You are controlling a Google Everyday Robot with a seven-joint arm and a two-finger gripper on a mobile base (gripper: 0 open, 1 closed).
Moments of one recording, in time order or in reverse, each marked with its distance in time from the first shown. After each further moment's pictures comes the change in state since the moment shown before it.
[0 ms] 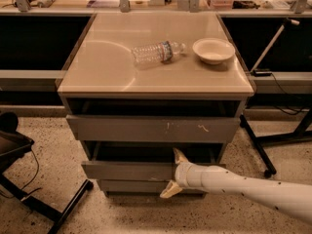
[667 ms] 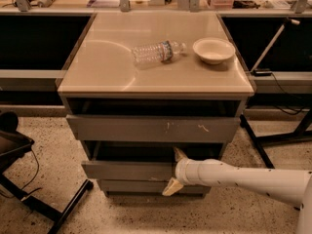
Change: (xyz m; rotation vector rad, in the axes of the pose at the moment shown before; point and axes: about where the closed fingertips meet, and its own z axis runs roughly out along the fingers) arm 0.018 -0.007 0.014 -0.048 0.077 -0.013
